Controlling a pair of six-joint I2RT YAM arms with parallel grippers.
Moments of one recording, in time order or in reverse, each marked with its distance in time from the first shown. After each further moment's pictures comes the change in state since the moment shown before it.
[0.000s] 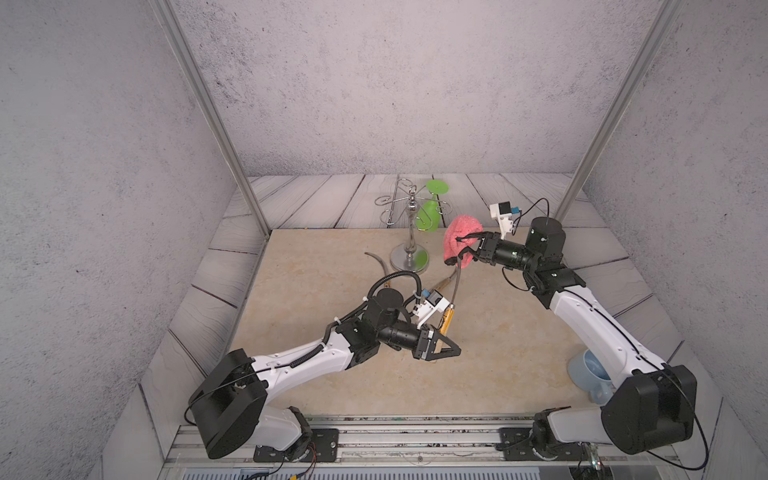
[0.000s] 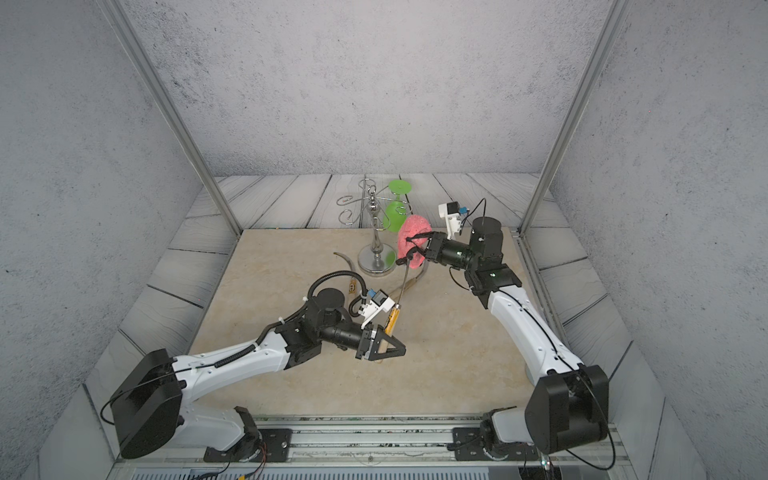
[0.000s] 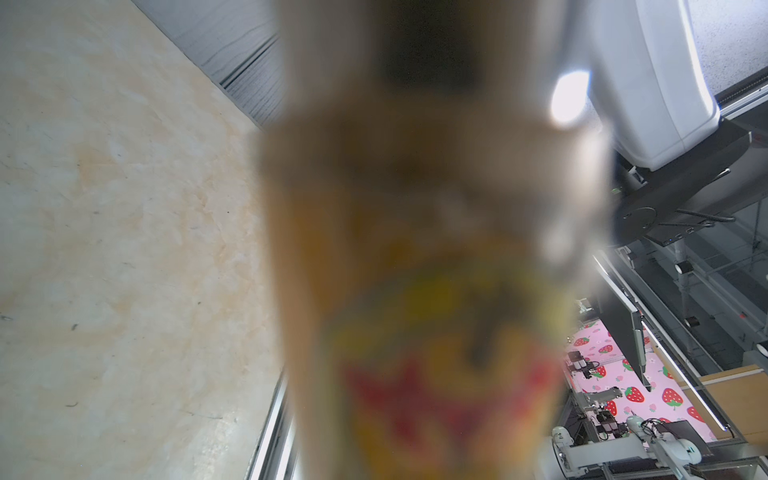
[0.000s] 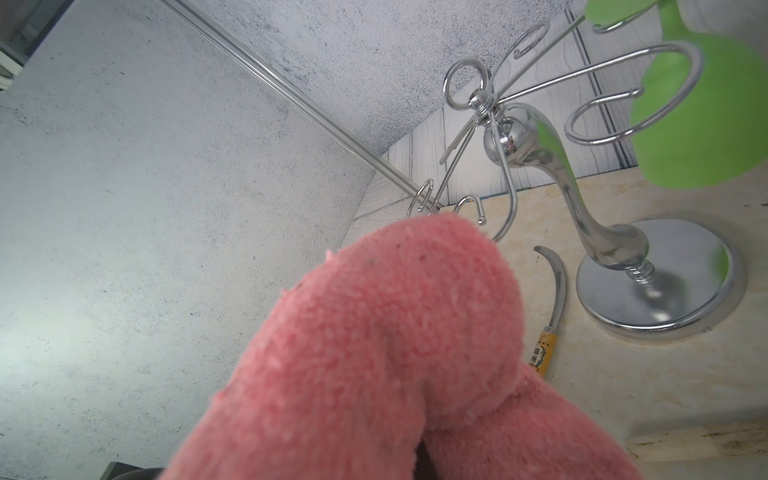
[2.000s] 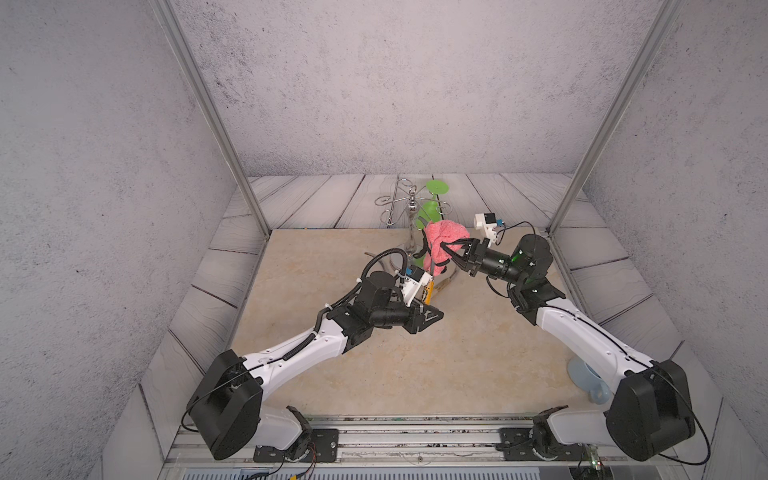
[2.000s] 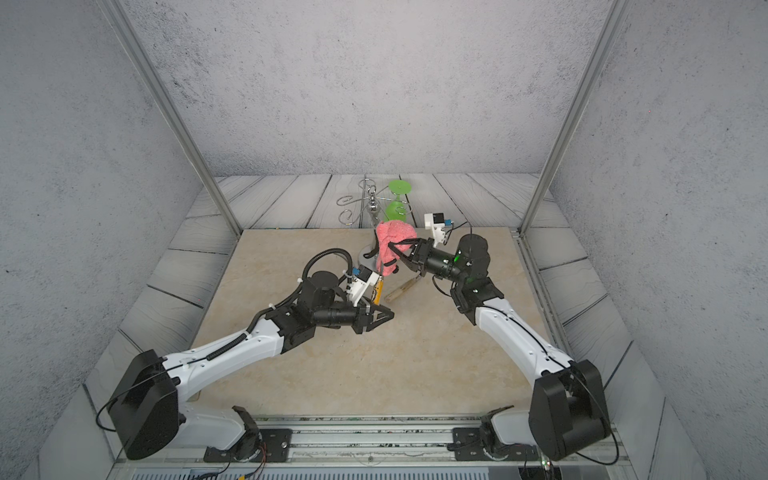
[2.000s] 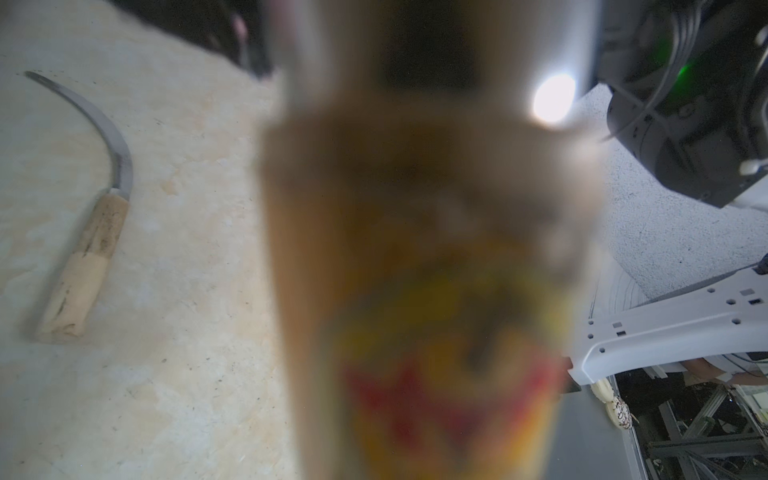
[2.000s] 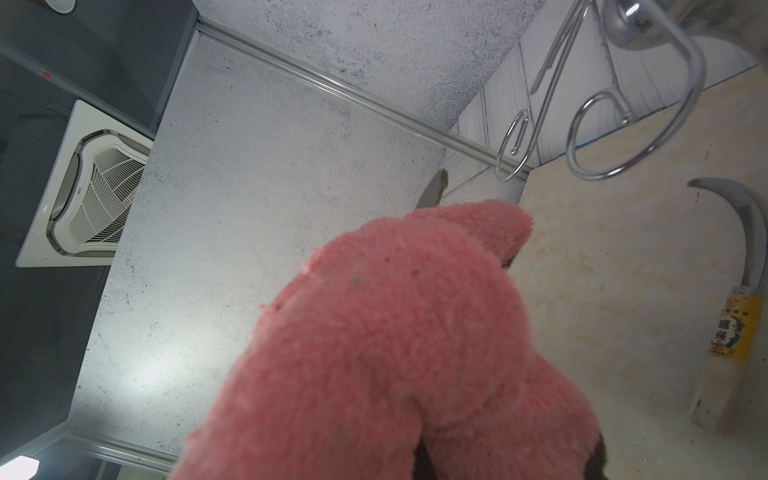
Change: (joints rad) left arm 0.121 0.000 0.113 -0.235 -0.317 0.250; right arm 0.137 -0.015 -0.161 0.401 0.014 0.444
